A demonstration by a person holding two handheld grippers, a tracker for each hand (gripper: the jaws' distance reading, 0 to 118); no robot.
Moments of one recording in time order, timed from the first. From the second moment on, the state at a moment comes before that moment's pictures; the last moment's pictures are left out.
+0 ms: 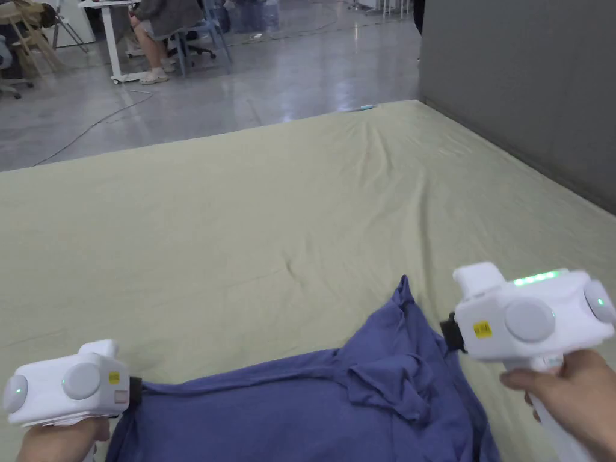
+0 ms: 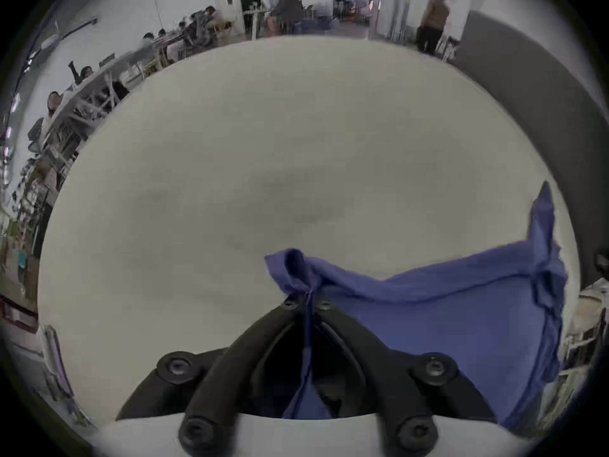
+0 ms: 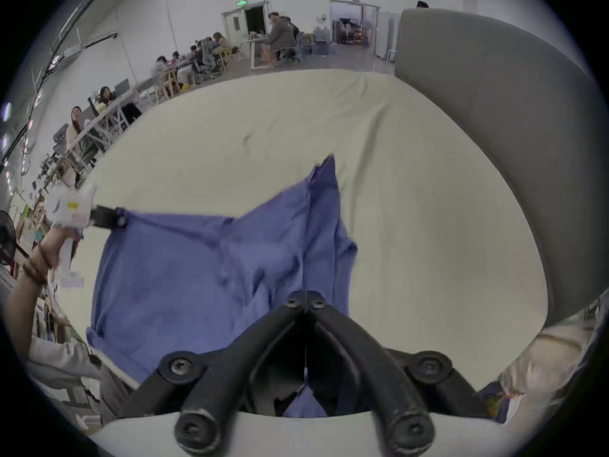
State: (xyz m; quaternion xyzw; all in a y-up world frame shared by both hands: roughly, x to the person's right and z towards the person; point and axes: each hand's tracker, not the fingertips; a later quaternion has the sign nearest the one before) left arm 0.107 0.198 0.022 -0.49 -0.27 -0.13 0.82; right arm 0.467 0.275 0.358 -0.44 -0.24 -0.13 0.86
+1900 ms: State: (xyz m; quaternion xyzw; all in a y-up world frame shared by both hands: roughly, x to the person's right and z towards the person) left arm -0.068 0.268 0.240 -0.45 -0.37 -0.06 0.81; right arm 0.378 0.285 0.513 -0.50 -0.14 -0.12 0.85
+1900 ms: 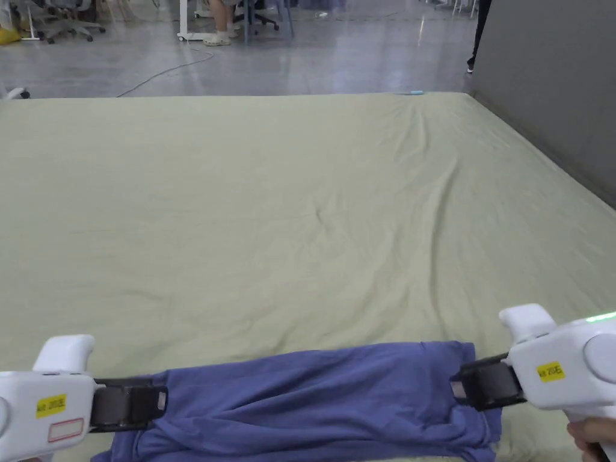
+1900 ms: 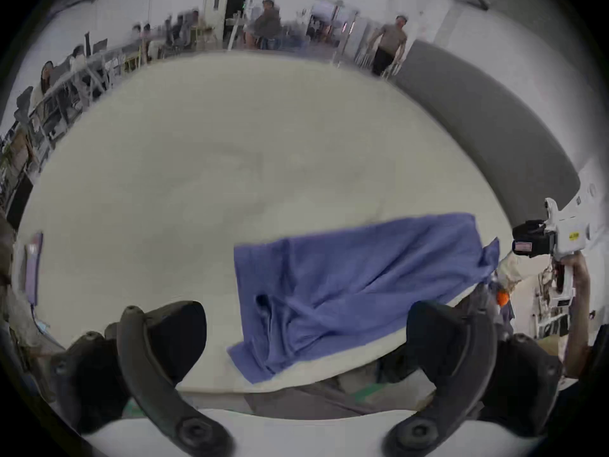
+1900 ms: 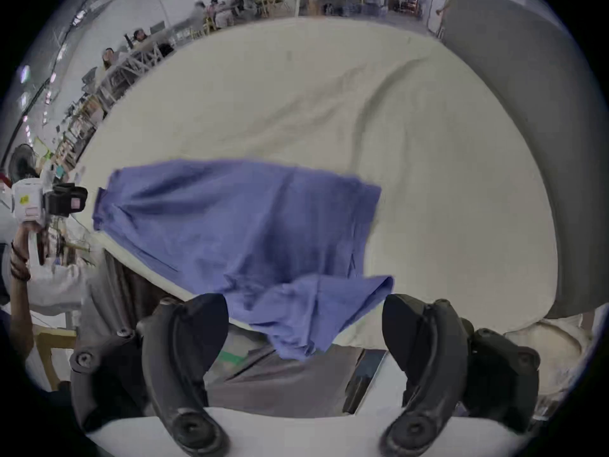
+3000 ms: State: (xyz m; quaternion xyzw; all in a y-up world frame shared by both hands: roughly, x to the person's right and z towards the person) left arm -0.146 0.128 0.176 -0.55 -0.39 0.29 0.68; right arm 0.297 0.310 0.453 -0.41 -0.14 -0.11 0.89
